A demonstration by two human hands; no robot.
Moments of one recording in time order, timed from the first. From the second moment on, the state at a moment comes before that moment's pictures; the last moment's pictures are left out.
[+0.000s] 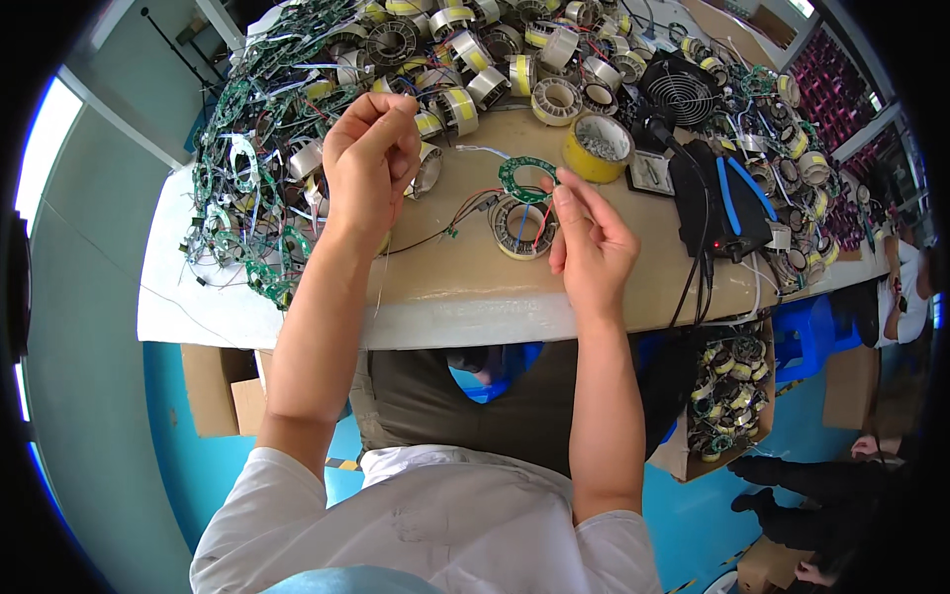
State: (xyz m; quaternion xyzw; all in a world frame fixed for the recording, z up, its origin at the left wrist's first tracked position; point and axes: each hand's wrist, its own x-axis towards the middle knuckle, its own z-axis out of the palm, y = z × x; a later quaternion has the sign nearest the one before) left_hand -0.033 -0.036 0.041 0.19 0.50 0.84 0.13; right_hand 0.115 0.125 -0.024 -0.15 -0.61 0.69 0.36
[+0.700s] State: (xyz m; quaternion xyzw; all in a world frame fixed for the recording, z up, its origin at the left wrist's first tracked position) left_hand -0.024 -0.019 0.017 0.46 0.51 0.70 0.16; right_hand 0.111 0.127 -0.031 -0.10 -0.58 0.73 0.33
